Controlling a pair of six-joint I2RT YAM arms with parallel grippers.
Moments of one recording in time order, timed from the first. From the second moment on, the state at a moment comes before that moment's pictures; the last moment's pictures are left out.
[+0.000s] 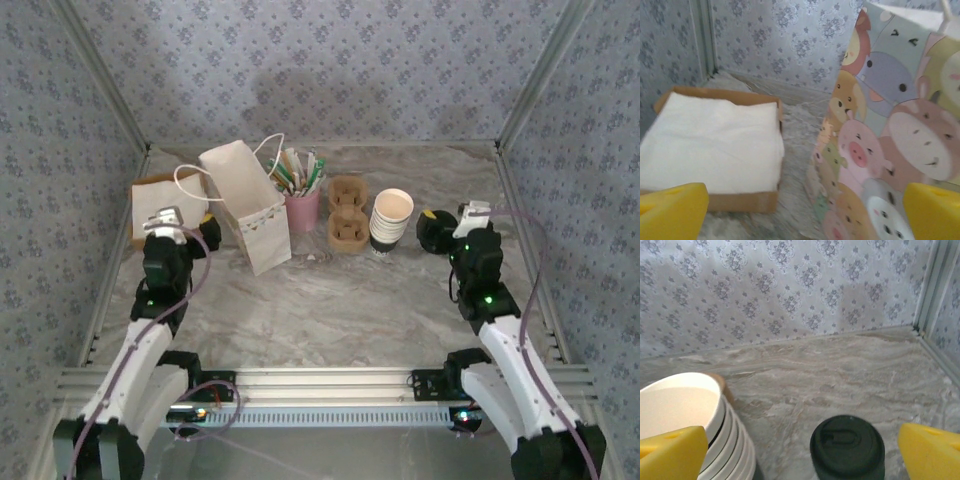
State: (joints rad) left arm -0.11 0.72 0.43 0.07 -0.16 -0.30; right arm 0.17 0.70 0.54 -0.06 0.13 0.20
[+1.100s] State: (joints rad) left arm -0.42 0.59 0.81 -0.55 0.14 -0.74; right arm 0.14 0.86 1.04 -0.86 -0.16 0.47
